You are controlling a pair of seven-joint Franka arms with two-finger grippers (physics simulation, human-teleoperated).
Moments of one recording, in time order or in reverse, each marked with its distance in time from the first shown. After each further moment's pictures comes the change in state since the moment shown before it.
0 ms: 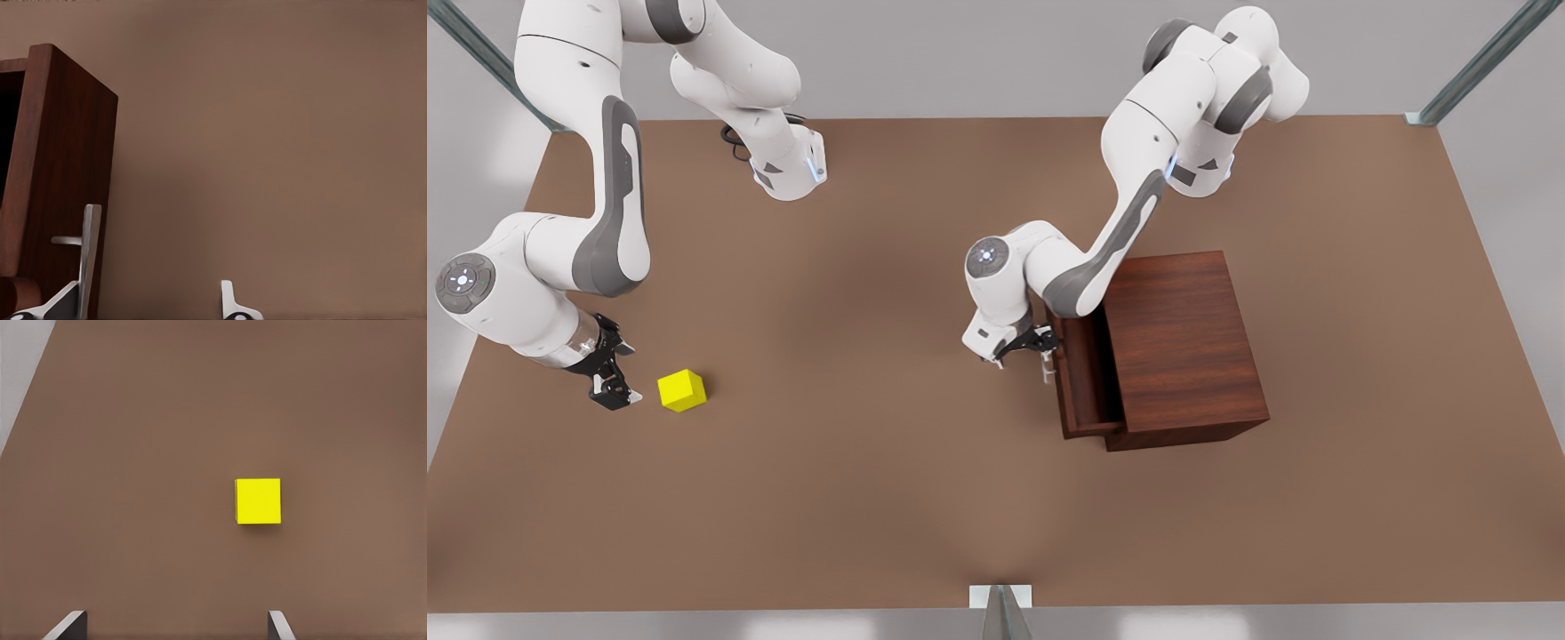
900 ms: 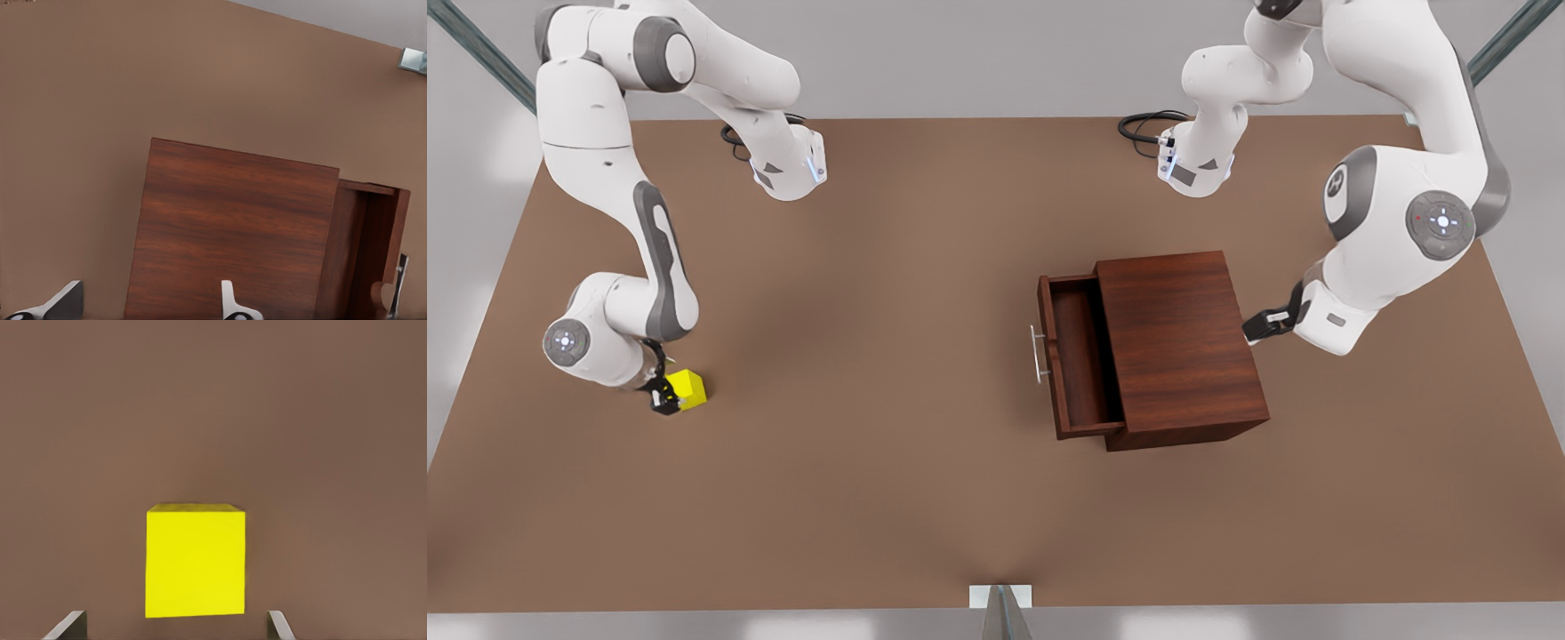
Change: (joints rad) left arm 0.632 -0.534 0.027 -0.159 -0.398 -0.368 0.667; right arm -0.095 0.207 0.022 -0.260 -0.083 0.349 -0.037
